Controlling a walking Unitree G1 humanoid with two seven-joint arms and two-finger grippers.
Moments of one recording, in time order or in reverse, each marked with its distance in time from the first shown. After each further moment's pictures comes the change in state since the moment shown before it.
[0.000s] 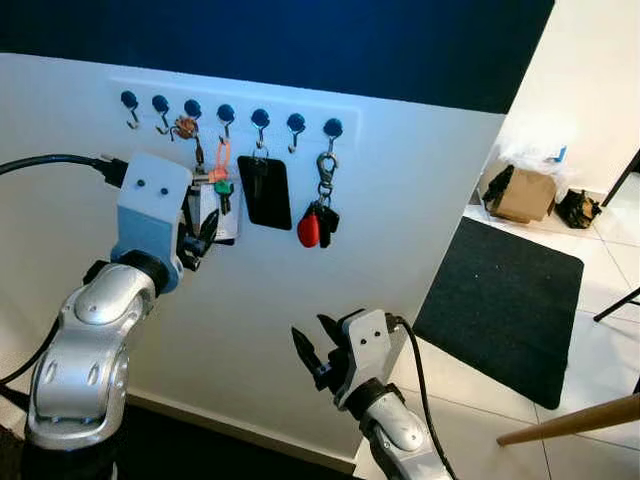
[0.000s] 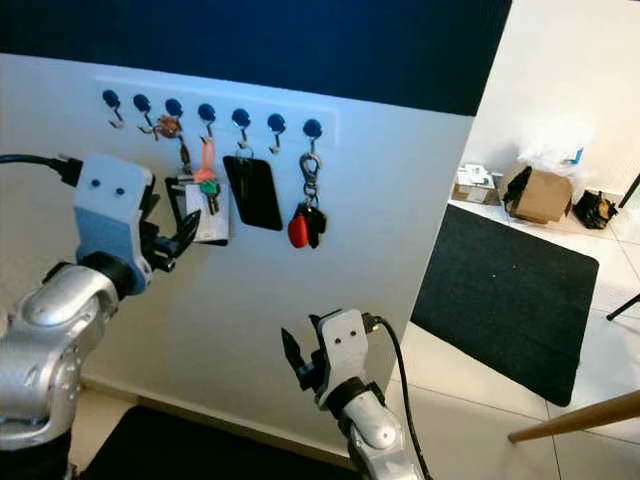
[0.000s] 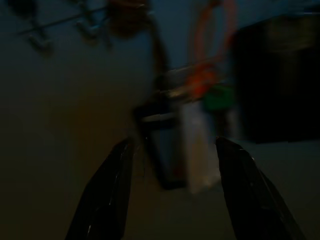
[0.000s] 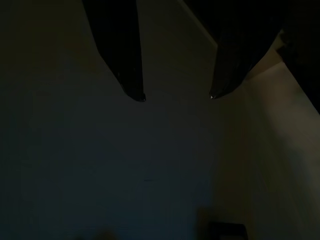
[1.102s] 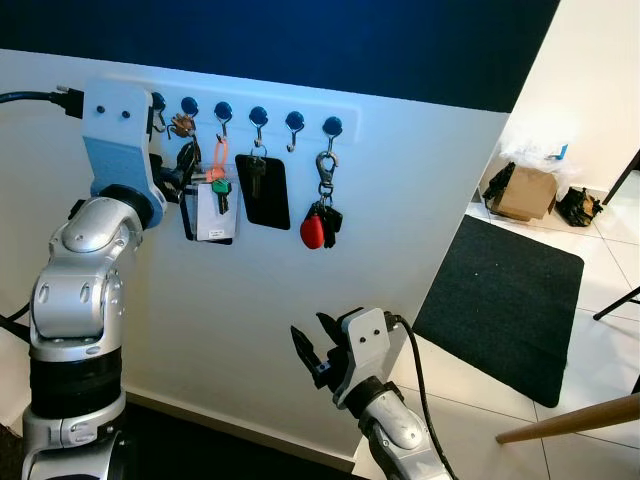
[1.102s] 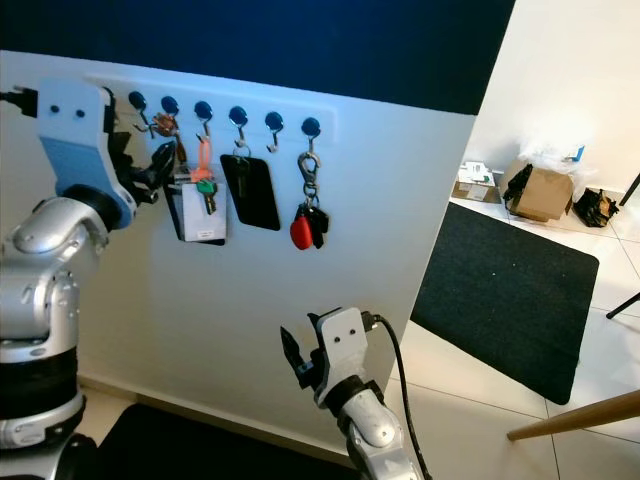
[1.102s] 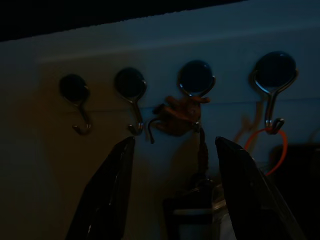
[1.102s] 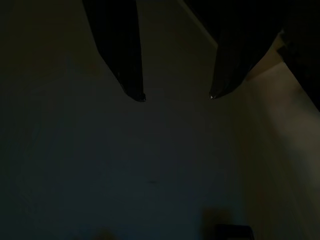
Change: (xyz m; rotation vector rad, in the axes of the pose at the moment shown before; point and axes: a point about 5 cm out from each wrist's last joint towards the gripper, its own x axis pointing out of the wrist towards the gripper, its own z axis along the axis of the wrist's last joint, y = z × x) left arm 0.030 0.024 0.038 -0.100 -0.152 0.039; right arm 0.001 0.000 0.001 0.001 -0.003 0.000
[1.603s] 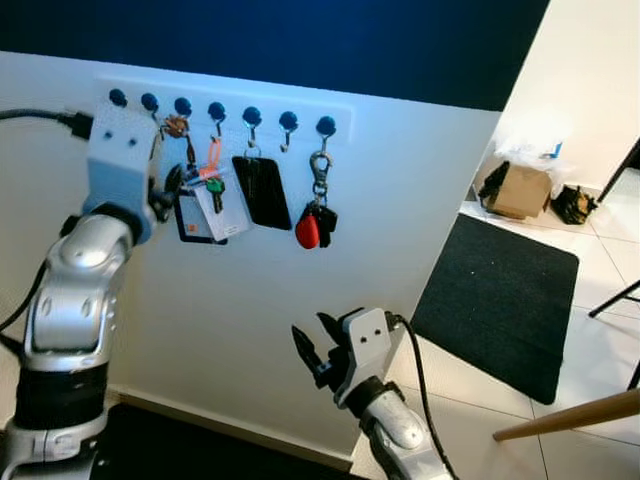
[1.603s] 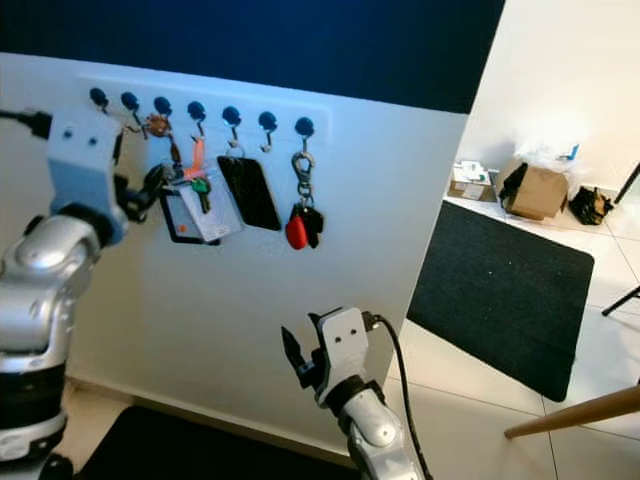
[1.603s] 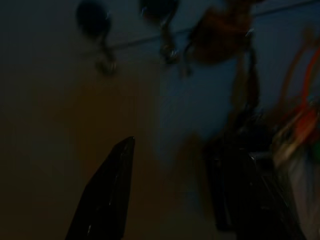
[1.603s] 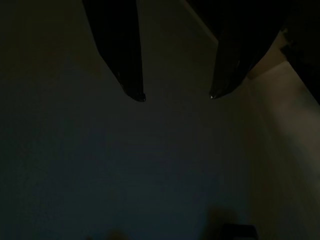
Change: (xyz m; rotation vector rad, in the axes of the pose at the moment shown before) left arm -0.014 0.025 -0.031 0.086 0.100 0.050; right arm -0.001 -0.002 0.000 -0.004 0.000 -0.004
